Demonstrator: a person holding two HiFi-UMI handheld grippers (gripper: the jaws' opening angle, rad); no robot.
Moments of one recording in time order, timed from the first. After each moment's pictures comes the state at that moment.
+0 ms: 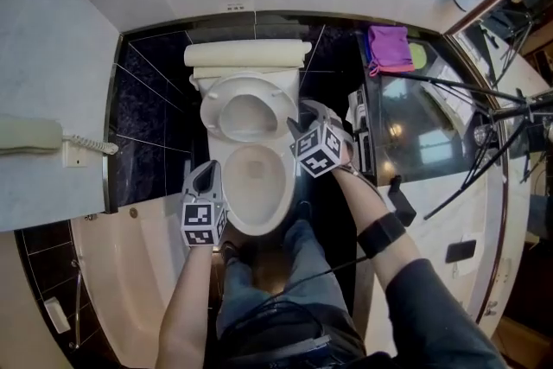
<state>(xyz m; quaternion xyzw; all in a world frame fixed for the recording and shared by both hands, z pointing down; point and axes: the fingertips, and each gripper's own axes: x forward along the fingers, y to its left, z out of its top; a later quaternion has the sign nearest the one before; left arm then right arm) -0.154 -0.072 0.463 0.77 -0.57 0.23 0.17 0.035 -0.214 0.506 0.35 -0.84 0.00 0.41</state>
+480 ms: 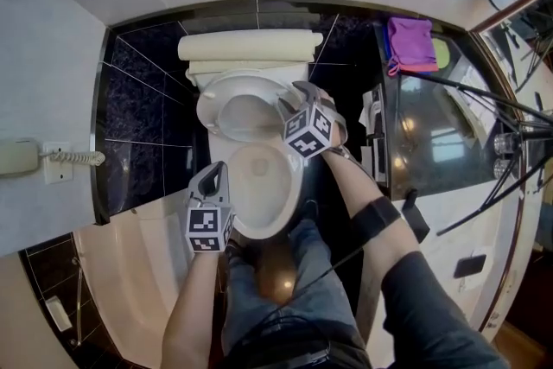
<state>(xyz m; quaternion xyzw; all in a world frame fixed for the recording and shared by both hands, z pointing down) -0.139 -0.102 0.515 0.77 -0.56 0.24 0.18 -0.001 -0.289 0.569 0.34 -0.85 -0.01 0.40</state>
